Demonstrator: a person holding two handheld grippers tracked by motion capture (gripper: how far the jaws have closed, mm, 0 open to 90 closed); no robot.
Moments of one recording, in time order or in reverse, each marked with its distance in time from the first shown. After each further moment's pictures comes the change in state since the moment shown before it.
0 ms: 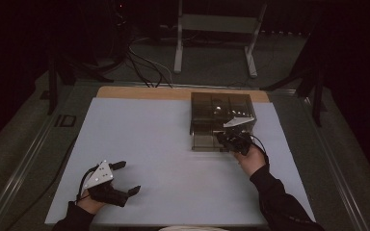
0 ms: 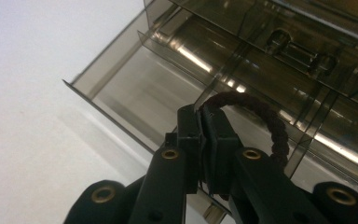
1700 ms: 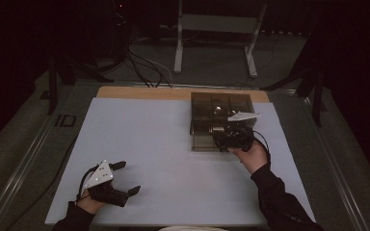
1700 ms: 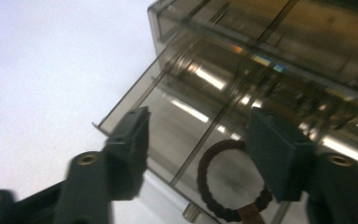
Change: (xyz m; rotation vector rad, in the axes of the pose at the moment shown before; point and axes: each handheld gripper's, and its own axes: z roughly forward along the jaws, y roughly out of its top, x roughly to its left) left arm 0.000 0.000 0.000 0.006 -0.001 0.001; right arm -0.002 0.012 -0.018 -0.115 0.049 0.062
